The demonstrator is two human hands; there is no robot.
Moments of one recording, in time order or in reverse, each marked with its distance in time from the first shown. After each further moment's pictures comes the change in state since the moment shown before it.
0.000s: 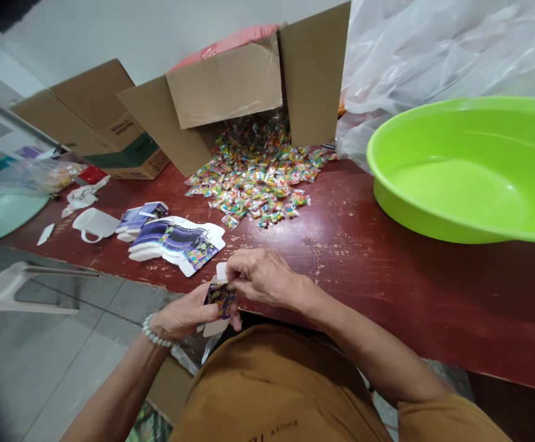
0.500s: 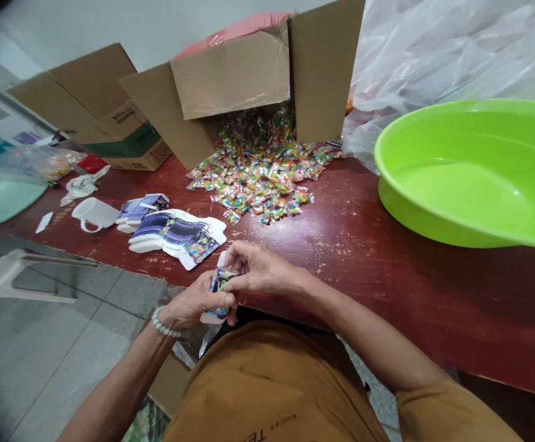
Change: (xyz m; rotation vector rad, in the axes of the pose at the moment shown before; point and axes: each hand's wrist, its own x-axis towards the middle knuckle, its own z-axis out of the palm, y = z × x) left_hand 0.007 -0.006 0.008 -0.042 0.187 -0.059; right_hand 0.007 0.009 0.012 0.588 -0.122 0.320
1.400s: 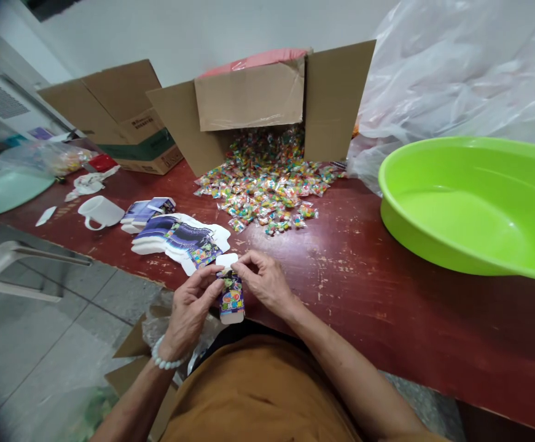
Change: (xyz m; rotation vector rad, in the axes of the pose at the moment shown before) left_hand -0.002 -0.026 0.009 -0.003 0.660 0.436; right_hand 0.008 0.024 0.025 0.056 0.482 -0.037
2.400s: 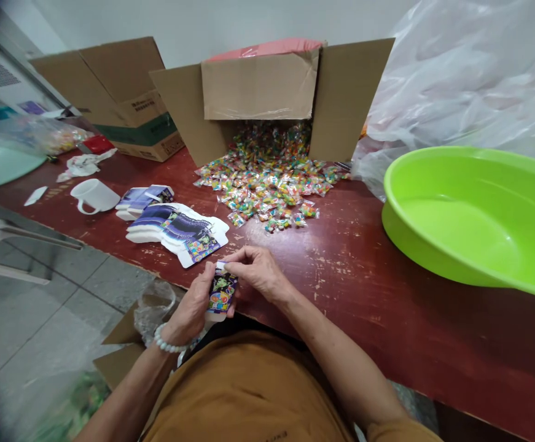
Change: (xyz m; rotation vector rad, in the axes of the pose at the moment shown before) left_hand 0.005 -0.012 0.012 -0.169 -0.144 -0.331; right_hand 0.011 -0.012 0.002 0.173 -0.141 0.282
